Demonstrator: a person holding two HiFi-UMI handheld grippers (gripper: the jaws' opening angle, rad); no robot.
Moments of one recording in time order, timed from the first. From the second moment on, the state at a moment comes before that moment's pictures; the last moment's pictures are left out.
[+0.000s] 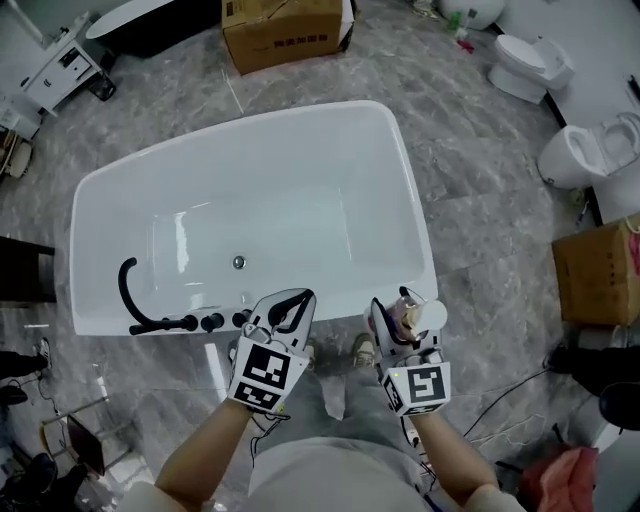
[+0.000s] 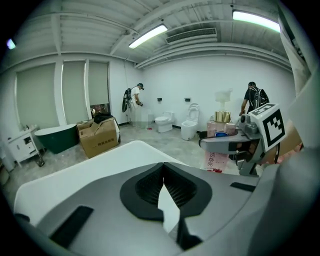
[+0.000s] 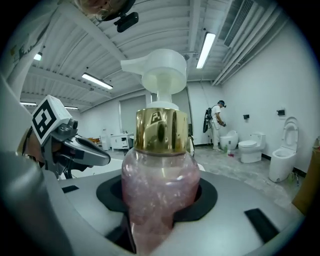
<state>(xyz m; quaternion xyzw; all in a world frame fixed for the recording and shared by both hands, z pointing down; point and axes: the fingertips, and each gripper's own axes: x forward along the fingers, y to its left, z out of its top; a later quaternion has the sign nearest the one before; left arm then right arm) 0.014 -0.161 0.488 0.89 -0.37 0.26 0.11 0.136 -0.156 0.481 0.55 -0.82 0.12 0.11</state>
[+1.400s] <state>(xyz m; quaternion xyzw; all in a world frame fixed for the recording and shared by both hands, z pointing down) -0.008 -0.143 0.681 0.85 -0.44 0.26 0.15 0.140 -0.172 0.679 0.54 -0.84 0.07 0.10</state>
